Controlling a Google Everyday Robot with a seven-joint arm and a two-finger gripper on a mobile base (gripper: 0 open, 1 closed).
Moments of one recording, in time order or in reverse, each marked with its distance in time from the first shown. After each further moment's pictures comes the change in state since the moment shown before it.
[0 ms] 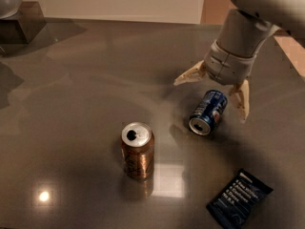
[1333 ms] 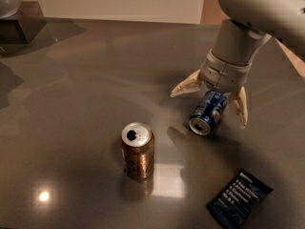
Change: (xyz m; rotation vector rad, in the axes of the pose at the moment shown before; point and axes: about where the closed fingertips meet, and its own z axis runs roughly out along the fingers) arm -0.013 0.008 0.016 -0.047 -0.039 -0.107
